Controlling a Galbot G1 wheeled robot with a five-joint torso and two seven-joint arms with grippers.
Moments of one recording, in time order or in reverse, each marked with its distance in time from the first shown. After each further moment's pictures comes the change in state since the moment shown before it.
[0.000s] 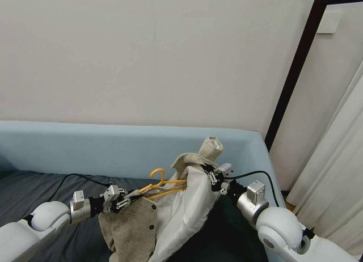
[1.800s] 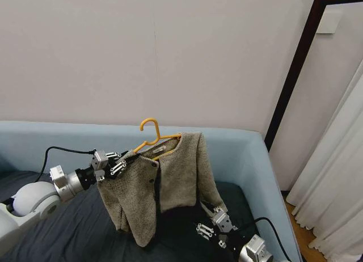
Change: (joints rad) left arm 0.031 0.184 -0.169 -0.249 -0.138 -0.099 -0.189; right arm -0.311 -0.033 0.009 0.069 -0.248 0.099 -0.039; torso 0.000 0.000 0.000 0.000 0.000
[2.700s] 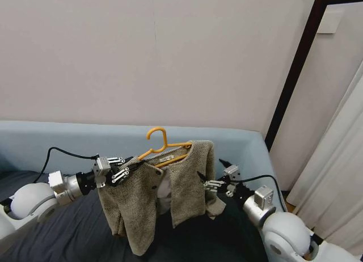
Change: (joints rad) left arm 0.006 0.010 0.019 -0.026 0.076 -0.092 0.100; right arm 0.297 -0.093 0.068 -0.179 0.042 0.177 -0.106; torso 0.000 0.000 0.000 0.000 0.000
